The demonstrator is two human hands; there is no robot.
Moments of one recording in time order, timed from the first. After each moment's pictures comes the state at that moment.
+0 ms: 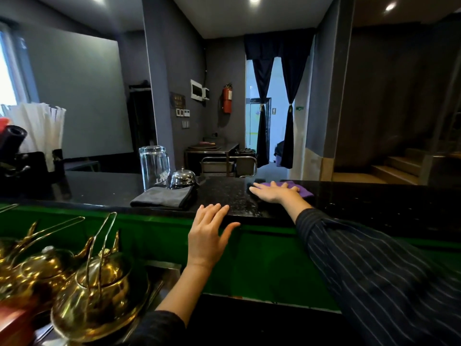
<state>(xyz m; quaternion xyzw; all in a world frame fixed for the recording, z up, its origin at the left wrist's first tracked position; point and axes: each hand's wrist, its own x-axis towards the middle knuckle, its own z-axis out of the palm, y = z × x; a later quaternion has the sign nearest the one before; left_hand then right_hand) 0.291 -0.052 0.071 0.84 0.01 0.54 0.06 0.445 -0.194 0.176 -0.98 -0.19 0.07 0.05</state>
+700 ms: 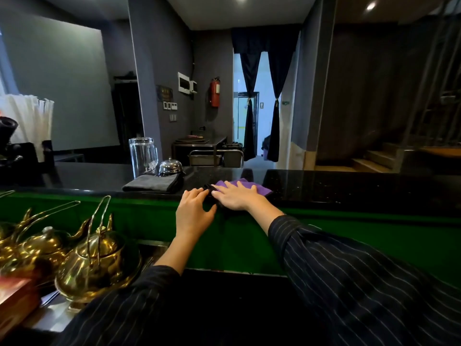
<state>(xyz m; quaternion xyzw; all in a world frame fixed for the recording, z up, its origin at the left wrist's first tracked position) 0.262 -0.080 0.100 0.89 0.11 0.41 0.16 0.337 -0.195 0.166 -0.95 -0.32 0.04 0.04</state>
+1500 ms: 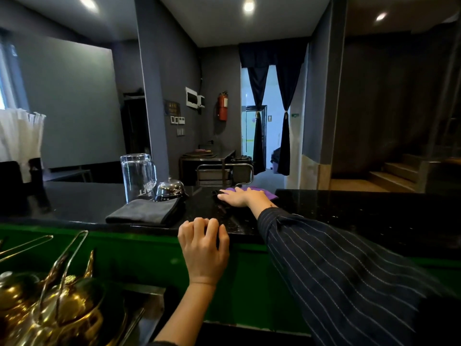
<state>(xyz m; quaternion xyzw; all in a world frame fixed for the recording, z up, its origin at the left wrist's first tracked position) 0.325 -0.070 0.070 0.76 0.12 0.64 0.03 0.507 -0.103 0.161 -0.96 -0.27 0.10 0.06</state>
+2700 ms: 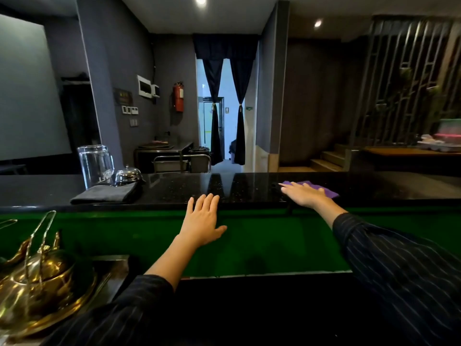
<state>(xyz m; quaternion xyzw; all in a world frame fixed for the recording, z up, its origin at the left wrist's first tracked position) 0.285 -0.168 0.113 0.98 -0.02 0.18 -0.02 0.398 -0.441 0.169 -0.99 -0.07 0.02 0.10</state>
